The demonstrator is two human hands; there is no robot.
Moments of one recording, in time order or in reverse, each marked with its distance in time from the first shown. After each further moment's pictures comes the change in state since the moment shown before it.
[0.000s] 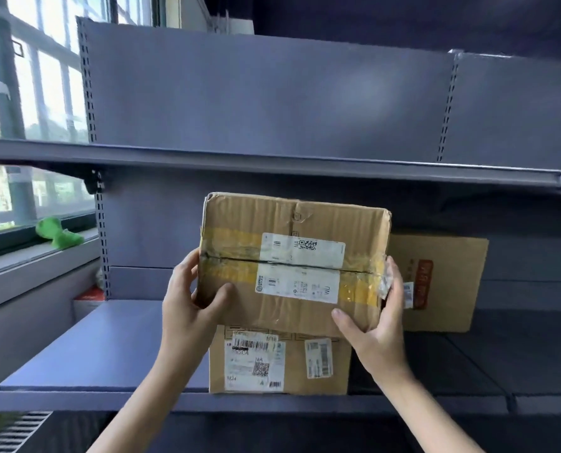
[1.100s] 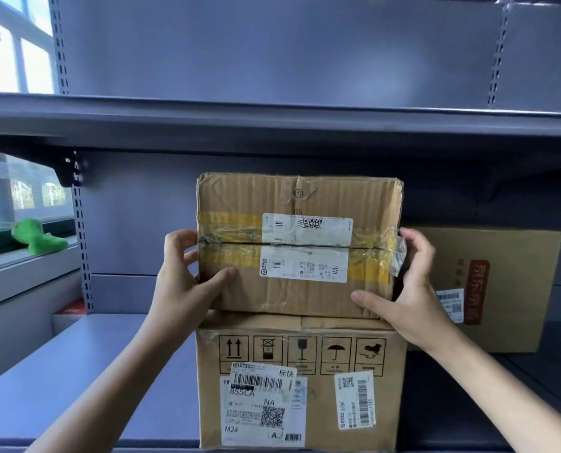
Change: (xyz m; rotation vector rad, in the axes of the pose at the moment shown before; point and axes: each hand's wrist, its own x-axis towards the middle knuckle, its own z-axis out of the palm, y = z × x) left_hand 0.077 -0.093 0.014 0.011 -0.097 0.030; right_hand 0.067 0.082 0.004 -0.110 -0.270 0.014
